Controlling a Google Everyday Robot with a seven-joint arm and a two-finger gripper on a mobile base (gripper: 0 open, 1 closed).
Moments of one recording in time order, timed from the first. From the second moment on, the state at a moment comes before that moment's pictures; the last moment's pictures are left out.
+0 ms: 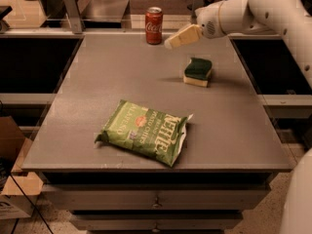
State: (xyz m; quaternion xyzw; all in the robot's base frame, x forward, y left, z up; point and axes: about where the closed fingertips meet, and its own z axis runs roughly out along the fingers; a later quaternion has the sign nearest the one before) arm 0.764 -0.087 0.951 -0.43 0.72 0.18 0.51
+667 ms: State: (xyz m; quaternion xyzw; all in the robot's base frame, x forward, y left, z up) arm 0.823 -0.046 0.931 -0.38 0.71 0.22 0.55
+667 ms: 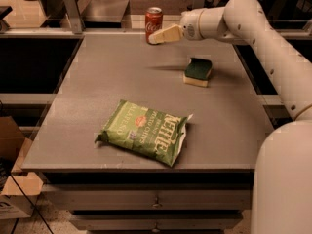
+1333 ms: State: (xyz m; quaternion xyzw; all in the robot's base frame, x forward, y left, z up) arm 0.865 -0.026 0.914 -0.36 0.72 0.22 0.56
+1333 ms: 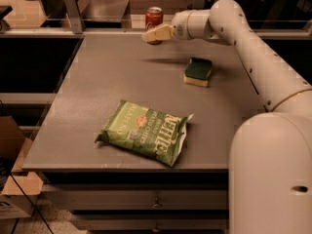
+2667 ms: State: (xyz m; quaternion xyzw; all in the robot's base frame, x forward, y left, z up) arm 0.914 -0.009 0.906 -0.34 0.72 0.20 0.57
